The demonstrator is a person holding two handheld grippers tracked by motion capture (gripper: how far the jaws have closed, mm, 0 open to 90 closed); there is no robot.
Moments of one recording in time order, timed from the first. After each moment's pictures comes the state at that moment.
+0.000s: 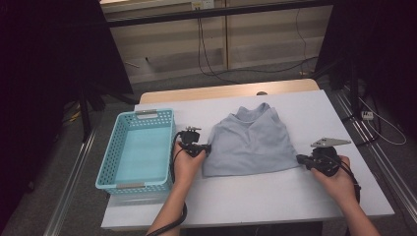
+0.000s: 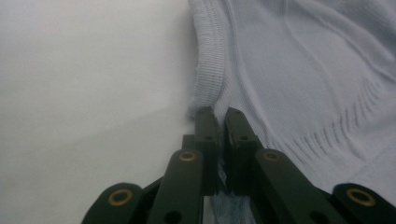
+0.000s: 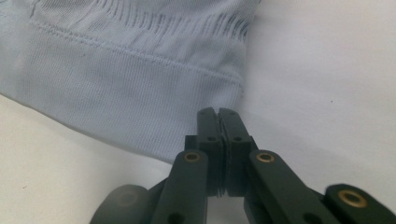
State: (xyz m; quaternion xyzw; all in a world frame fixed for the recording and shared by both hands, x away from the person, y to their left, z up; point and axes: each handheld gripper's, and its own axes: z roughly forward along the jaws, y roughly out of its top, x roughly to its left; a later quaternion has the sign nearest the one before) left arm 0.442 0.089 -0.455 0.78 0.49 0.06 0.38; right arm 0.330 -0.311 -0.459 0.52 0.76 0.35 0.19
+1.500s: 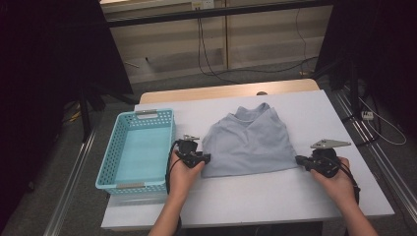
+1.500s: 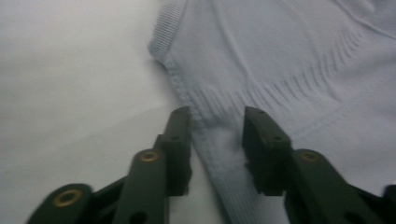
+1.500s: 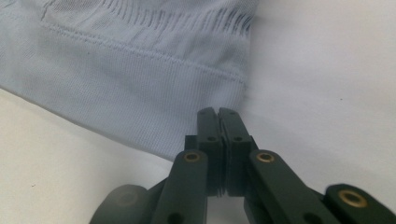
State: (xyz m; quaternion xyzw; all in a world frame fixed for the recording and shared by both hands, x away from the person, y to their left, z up) left arm 0.408 0.094 -0.458 0.80 0.48 0.08 0.36; right arm 0.327 -0.309 -0.461 0.52 0.76 0.36 0.19
